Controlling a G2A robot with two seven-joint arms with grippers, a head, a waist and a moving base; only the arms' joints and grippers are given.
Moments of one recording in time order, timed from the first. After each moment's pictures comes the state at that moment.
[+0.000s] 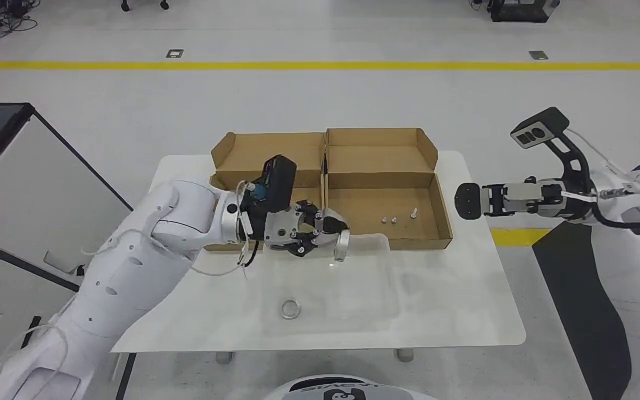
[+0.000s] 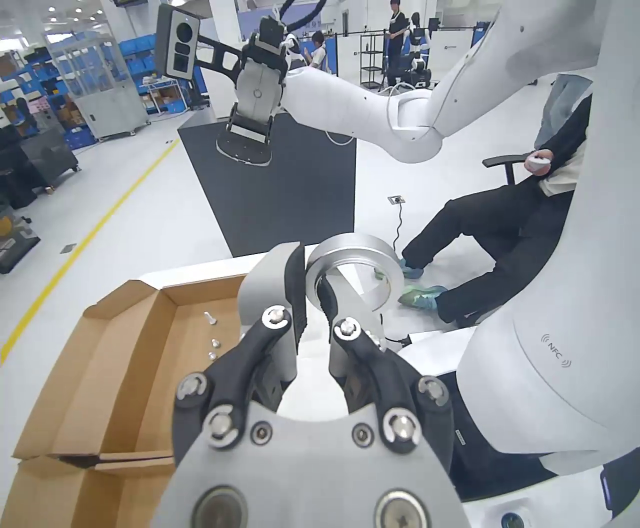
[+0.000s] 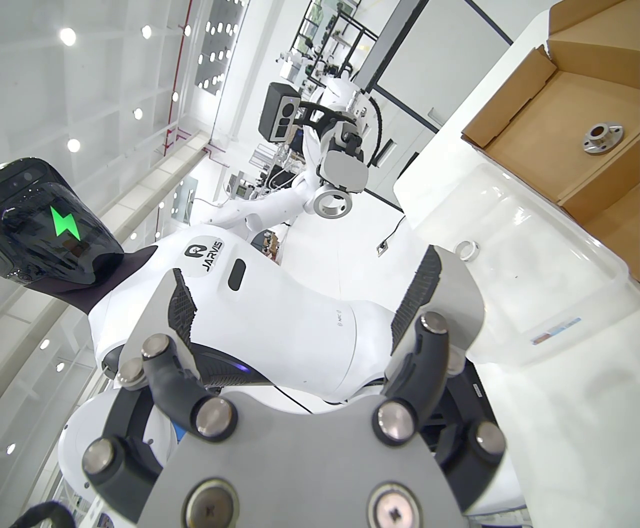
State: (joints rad) left arm 1.02 -0.92 -0.96 -1.83 0.43 -1.01 -0.44; right arm -1.27 -0.81 1.63 -1.68 0.80 -0.07 1.54
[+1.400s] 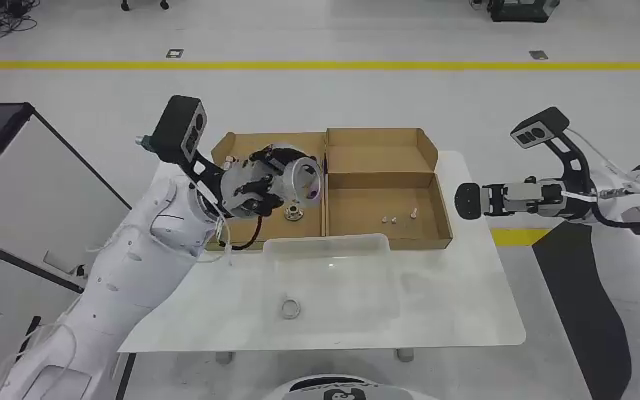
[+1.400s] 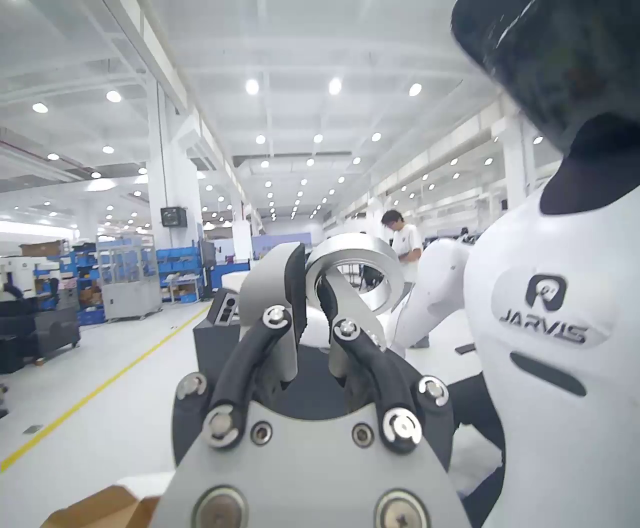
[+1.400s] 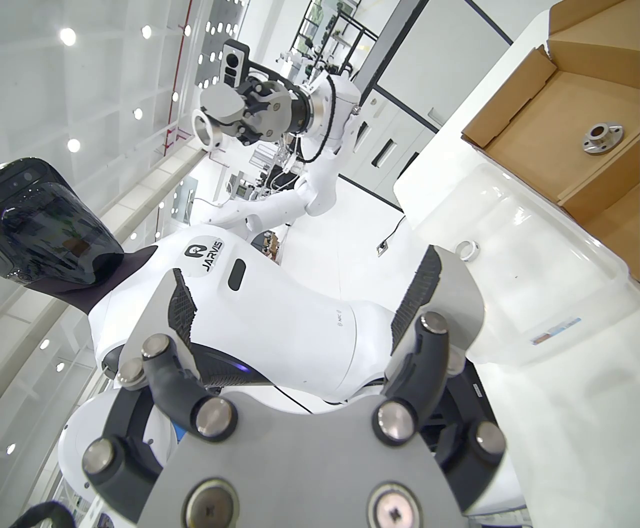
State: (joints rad) left arm 1.02 -0.96 -1.02 -1.83 0.41 -1.01 0.12; right arm -1.27 -0.81 1.63 -1.68 0.80 -0.07 1.54
